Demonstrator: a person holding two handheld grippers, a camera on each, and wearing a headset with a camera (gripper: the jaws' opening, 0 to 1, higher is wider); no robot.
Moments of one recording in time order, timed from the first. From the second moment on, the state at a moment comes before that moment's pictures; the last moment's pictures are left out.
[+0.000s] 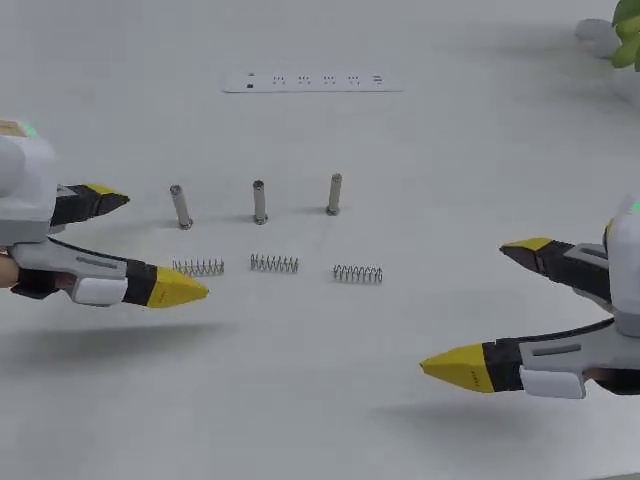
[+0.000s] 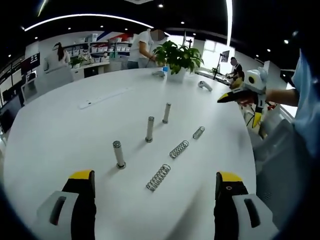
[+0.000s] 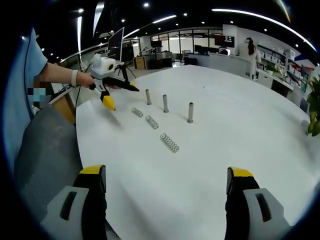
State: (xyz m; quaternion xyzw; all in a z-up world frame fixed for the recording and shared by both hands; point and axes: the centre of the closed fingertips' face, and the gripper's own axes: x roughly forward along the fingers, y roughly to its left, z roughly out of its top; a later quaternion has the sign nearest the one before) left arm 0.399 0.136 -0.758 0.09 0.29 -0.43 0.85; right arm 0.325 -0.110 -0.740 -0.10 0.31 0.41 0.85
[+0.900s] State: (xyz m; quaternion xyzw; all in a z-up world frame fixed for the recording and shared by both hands) left arm 0.370 0.129 -0.760 0.13 0.27 -0.47 0.83; right arm 0.328 -0.104 -0.742 -0.12 0.31 0.42 0.84
